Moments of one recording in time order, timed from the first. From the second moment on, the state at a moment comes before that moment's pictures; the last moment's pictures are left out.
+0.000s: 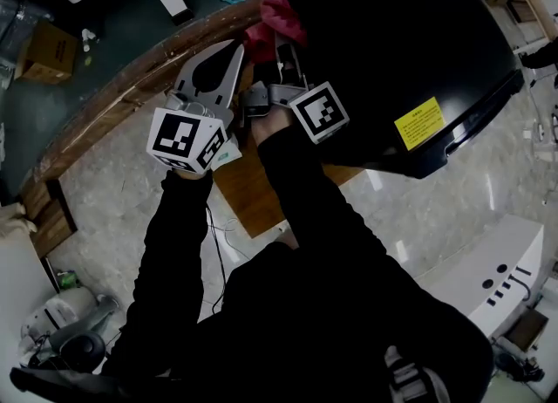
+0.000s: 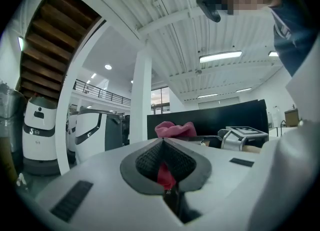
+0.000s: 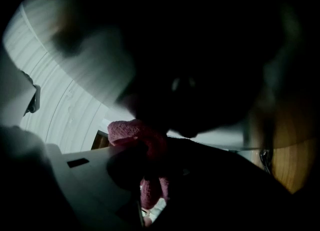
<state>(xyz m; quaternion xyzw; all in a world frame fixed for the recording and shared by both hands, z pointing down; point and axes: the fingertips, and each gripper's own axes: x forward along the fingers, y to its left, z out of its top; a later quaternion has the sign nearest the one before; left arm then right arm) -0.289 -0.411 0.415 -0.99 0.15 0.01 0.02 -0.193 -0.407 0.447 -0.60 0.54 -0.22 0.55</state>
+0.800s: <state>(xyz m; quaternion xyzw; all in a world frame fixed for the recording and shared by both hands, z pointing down) -0.301 -0.412 0.503 -0.99 0.16 -0.02 -0.03 -0.194 -0.400 0.639 -0.64 0.42 -0.38 0.52</state>
